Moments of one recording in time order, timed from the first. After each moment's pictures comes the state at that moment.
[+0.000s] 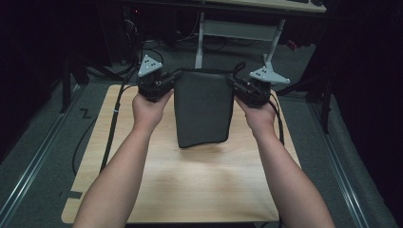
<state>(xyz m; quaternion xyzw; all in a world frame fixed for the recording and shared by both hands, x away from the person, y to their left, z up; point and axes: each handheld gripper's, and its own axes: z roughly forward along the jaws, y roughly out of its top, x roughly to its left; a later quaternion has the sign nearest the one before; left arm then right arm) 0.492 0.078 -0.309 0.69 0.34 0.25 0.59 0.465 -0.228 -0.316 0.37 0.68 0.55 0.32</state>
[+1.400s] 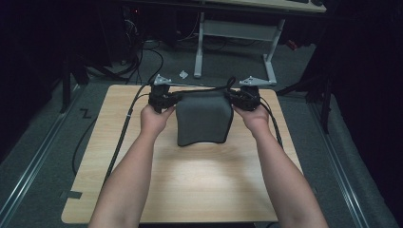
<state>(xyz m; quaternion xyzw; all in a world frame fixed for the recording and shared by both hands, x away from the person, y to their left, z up) 0.542 0.072 -0.408 0.75 0.41 0.17 0.49 0.527 -0.243 -0.397 0.41 0.74 0.47 0.25</state>
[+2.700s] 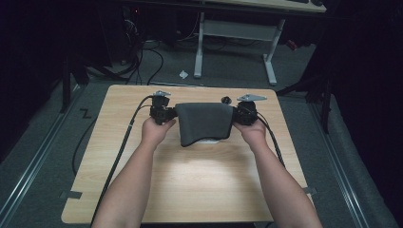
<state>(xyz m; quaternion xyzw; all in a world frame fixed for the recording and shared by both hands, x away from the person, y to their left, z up) 0.544 0.077 -0.458 0.76 0.43 0.07 0.48 0.514 -0.247 -0.450 0.44 0.75 0.45 0.21</state>
